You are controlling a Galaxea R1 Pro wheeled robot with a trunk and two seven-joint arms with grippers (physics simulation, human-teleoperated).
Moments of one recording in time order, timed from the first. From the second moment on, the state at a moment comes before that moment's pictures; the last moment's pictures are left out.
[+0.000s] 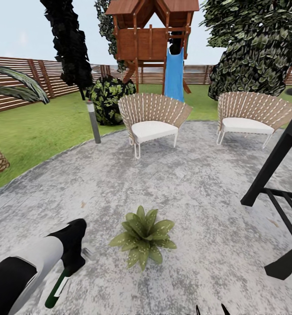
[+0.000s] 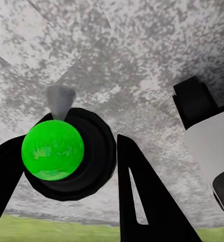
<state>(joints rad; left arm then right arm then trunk) -0.95 0.11 -0.47 -0.21 -0.78 1.00 -1.01 -0.28 -0.01 -0.25 -0.03 0.38 -1.00 -0.12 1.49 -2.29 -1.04</state>
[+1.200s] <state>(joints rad) -0.95 0.10 -0.47 -0.25 -0.79 1.00 -1.01 -0.28 -0.01 -0.25 -0.03 0.38 -1.00 -0.12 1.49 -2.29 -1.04</state>
